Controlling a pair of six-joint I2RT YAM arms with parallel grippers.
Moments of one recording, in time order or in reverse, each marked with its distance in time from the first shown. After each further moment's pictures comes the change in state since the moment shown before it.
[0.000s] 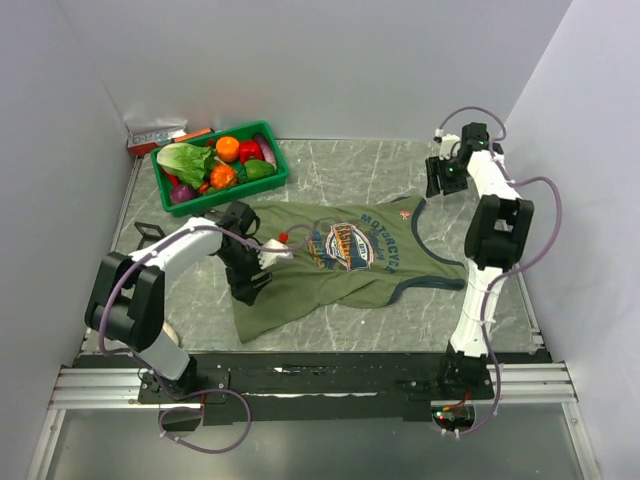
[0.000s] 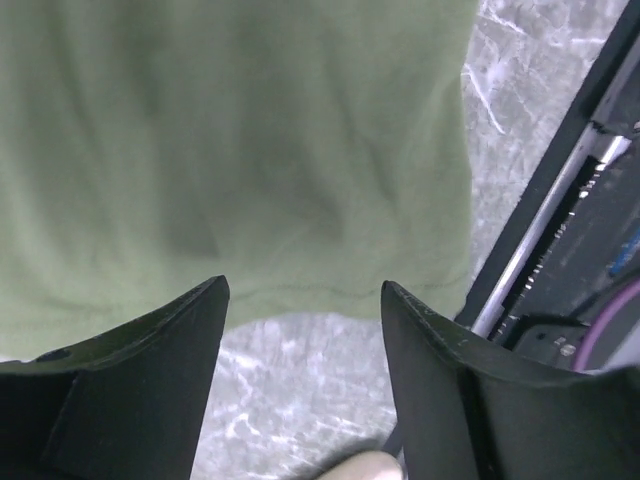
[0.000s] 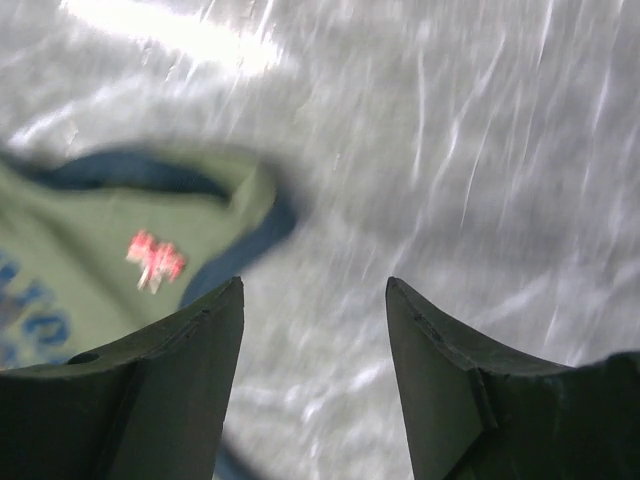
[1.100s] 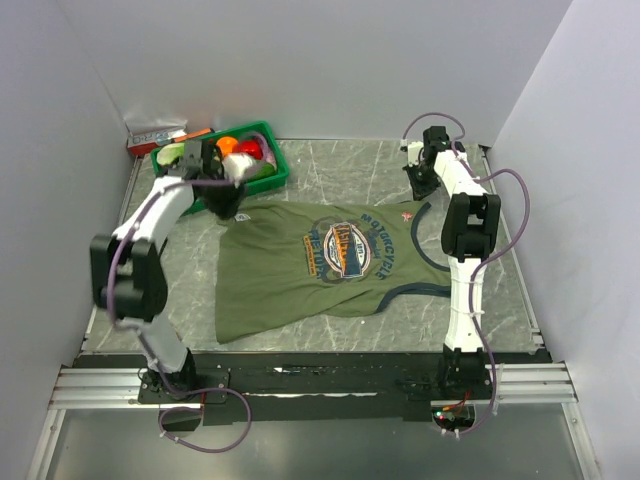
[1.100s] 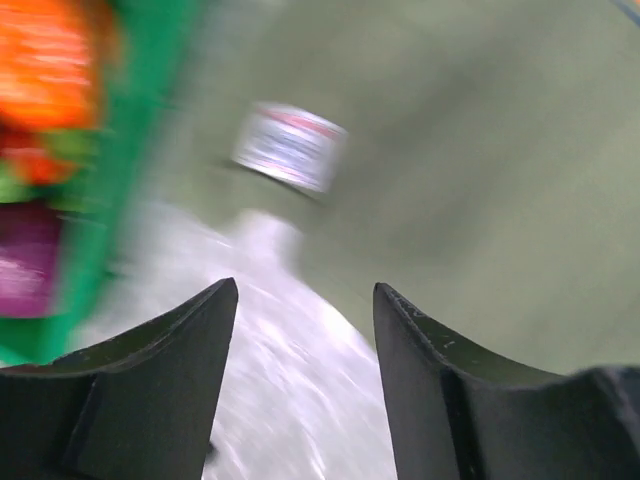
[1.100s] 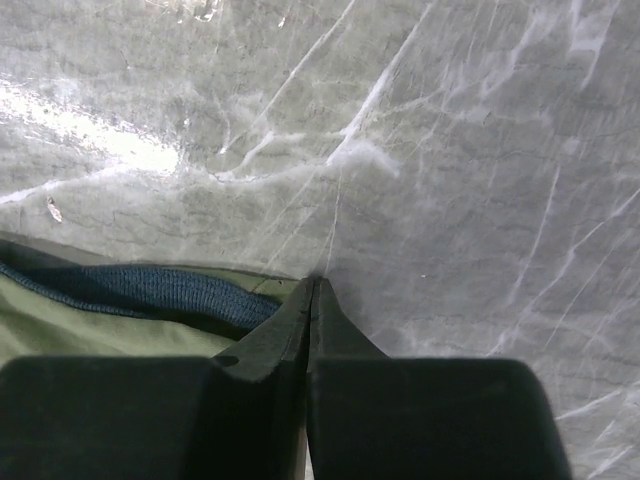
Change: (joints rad) left arm 0.239 0.090 0.320 0.244 -0.154 -0.227; right arm 0.146 0.225 0.221 -0.080 0.174 -0.037
